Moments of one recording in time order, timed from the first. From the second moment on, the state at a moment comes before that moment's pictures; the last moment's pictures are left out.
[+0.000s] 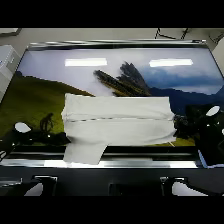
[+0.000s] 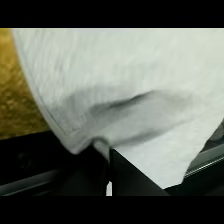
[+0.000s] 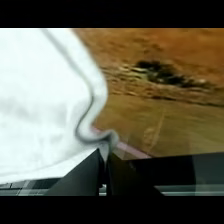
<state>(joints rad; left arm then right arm) 0.12 -1.10 0.56 0.89 -1.15 -1.27 -0.42 -1.39 0.93 -1.29 1.32 1.47</state>
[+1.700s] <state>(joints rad) -0.05 -1.63 1.50 0.84 -1.12 -1.41 -0.32 -1.91 1.60 -0.93 1.36 1.51</state>
